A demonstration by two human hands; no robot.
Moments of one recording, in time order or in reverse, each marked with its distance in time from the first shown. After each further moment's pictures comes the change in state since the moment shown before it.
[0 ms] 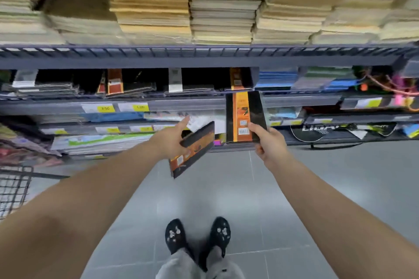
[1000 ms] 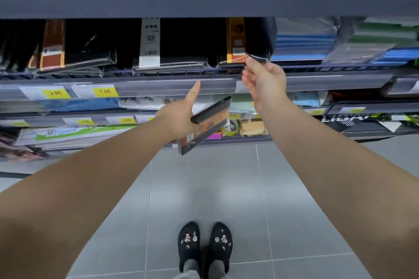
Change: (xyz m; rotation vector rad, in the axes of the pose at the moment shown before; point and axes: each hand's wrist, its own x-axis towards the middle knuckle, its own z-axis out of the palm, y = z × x) left_hand 0.121 0.017 0.039 0.096 0.196 0.074; right_hand 0.143 -0.027 0.056 0.372 -0.086 -0.262
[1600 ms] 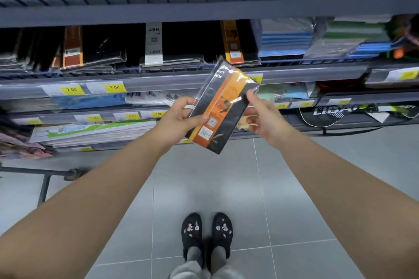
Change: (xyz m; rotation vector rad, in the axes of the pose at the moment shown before) left_hand -0.078 0.023 -0.003 -1.061 -0.030 -0.095; right_hand -0.063 0.017 -0.071 -0.483 -0.211 0.238
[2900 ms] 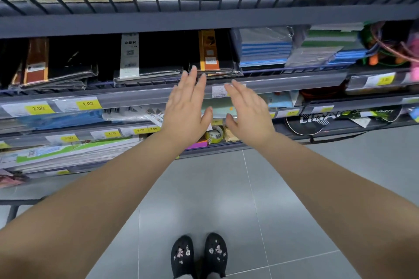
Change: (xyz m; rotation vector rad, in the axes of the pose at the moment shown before) left_hand 0.049 0.021 0.046 1.101 0.325 0.613; right_hand 0.039 0.010 -0.010 -1.235 0.320 -0.917
